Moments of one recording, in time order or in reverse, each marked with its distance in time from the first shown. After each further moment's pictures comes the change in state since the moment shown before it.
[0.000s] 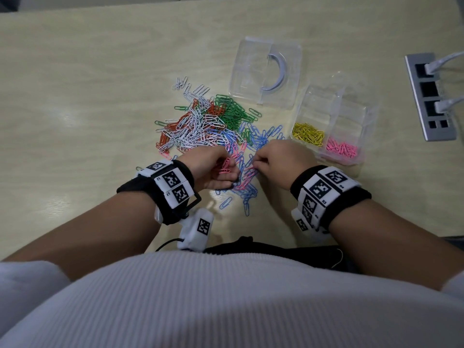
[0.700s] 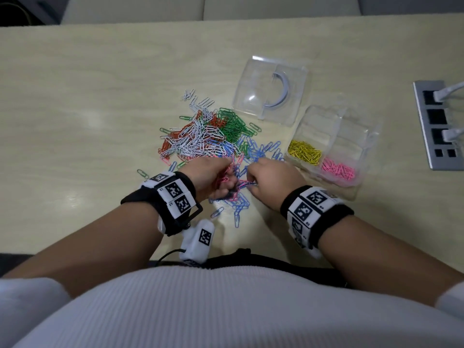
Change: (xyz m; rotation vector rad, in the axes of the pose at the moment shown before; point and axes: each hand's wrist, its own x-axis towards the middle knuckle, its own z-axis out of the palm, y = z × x) left_hand -0.002 -0.002 0.023 -0.068 0.090 0.057; right_hand -0.002 0.006 0.006 -0.166 -0.050 -0.145
